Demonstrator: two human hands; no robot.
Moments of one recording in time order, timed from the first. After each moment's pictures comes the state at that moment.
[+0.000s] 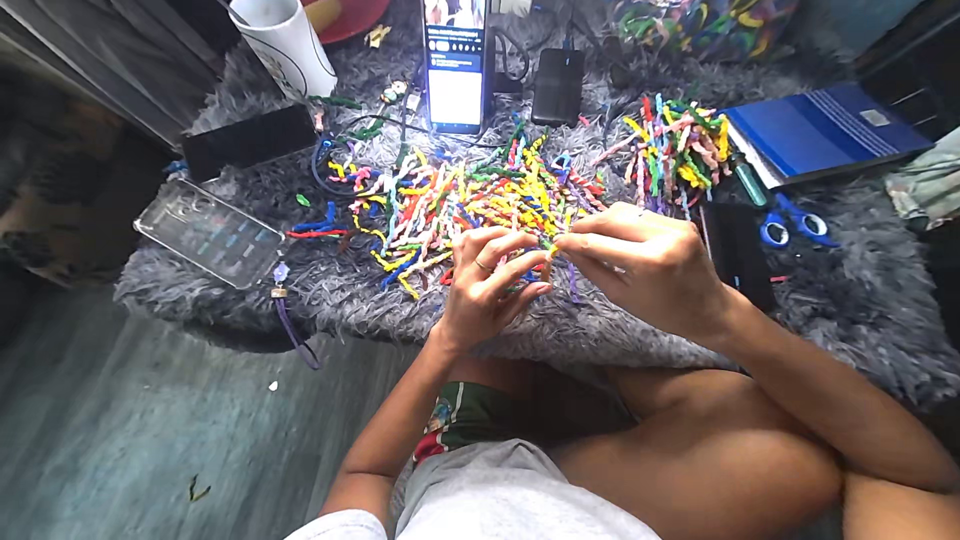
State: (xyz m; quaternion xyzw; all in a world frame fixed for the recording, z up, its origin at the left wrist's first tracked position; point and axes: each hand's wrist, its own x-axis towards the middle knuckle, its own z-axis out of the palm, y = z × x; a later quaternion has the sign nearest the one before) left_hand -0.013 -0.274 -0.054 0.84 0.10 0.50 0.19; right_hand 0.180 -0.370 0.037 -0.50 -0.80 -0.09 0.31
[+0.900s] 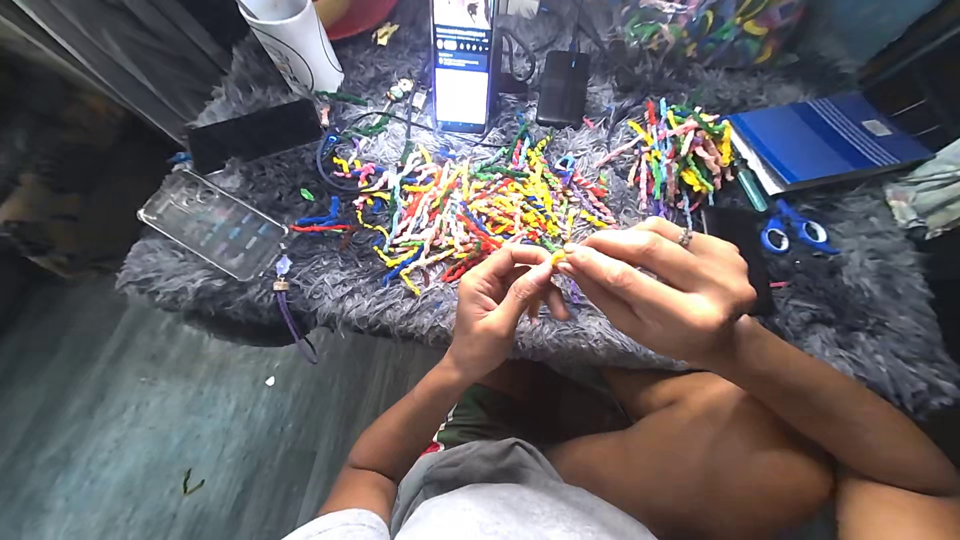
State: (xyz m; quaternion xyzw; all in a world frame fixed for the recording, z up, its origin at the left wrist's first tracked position) left_hand -0.013 -0.321 -0.004 0.57 0.09 0.46 0.67; right_hand 0.166 -0.381 0.046 -0.41 -0.80 -0.21 0.38
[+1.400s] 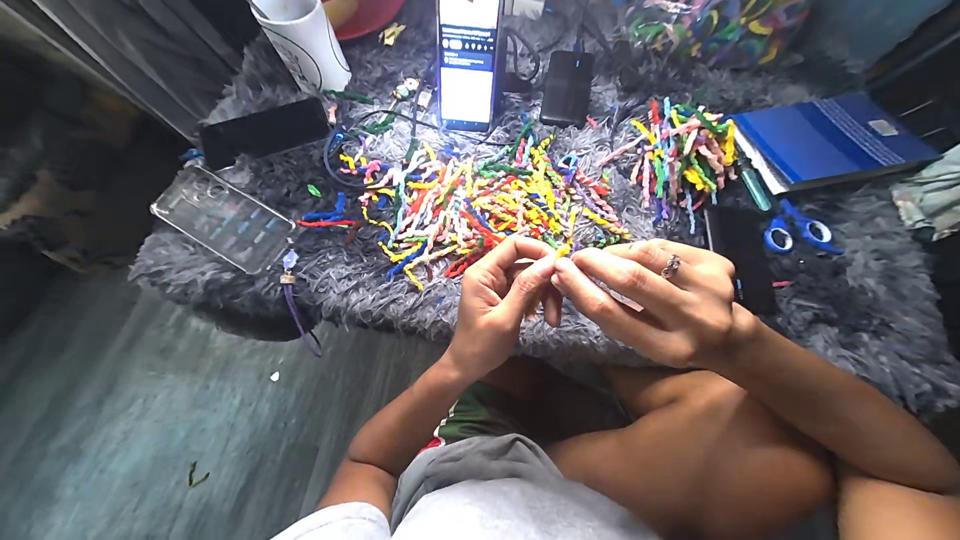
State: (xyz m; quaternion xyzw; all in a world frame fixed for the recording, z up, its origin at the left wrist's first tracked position) left_hand -0.014 -0.328 0.011 0.56 0.12 0.47 0.68; right_hand 0.164 -0.384 0.051 -0.32 -0.85 -0.28 0.32
